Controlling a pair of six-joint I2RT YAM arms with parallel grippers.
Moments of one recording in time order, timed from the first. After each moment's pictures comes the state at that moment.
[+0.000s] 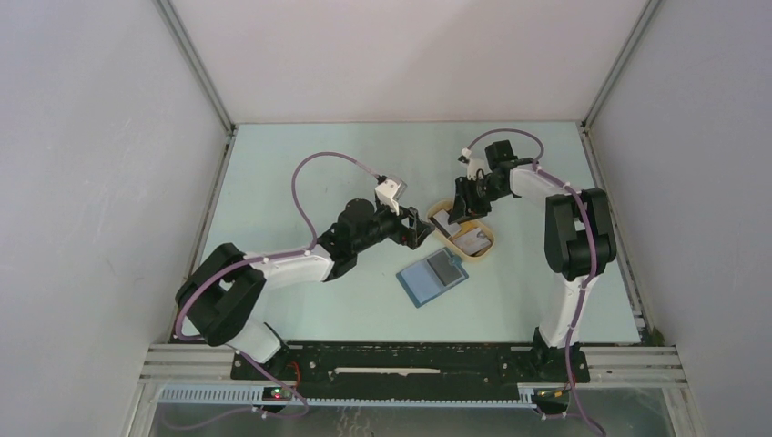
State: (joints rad) left arm -0.76 1.52 0.72 0.60 0.15 -0.30; right arm 0.20 1.96 1.37 -0.61 -0.64 0.02
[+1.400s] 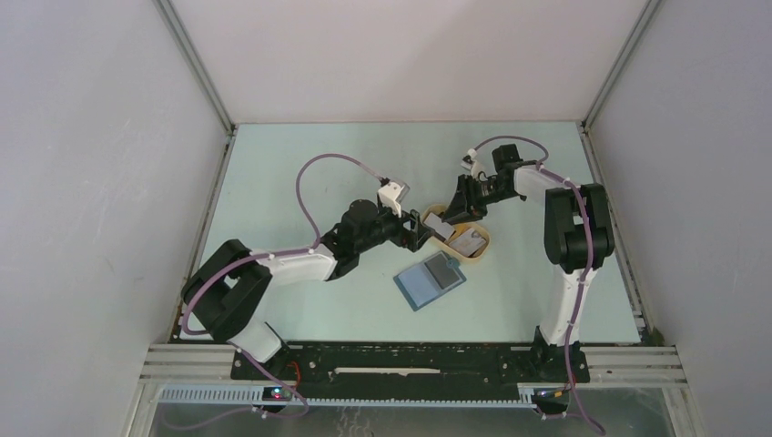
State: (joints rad) left arm -0.76 1.56 0.73 0.59 0.16 -0.30; right arm 0.14 2.02 1.37 -0.59 -0.97 0.09
